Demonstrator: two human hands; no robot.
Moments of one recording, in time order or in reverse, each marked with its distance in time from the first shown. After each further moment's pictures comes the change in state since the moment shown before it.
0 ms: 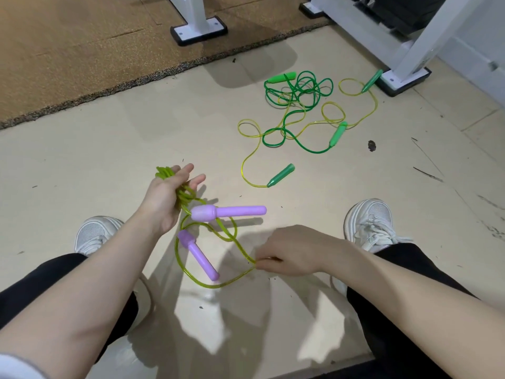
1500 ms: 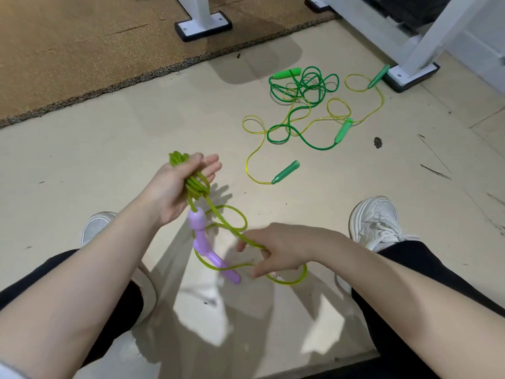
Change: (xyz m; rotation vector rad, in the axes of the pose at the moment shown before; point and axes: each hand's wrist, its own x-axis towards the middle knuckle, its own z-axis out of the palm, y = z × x) left_hand -0.022 0.021 0.018 0.068 -0.262 -0.040; right_hand 0.015 -0.019 -0.016 0.377 -0.226 0.134
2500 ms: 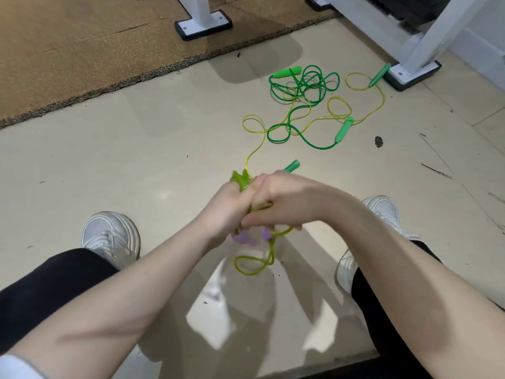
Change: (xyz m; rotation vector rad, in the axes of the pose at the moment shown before) left_hand -0.031 -0.036 0.057 0.727 -0.140 0.090; right_hand -0.032 -0.028 -0.058 0.161 0.290 -0.098
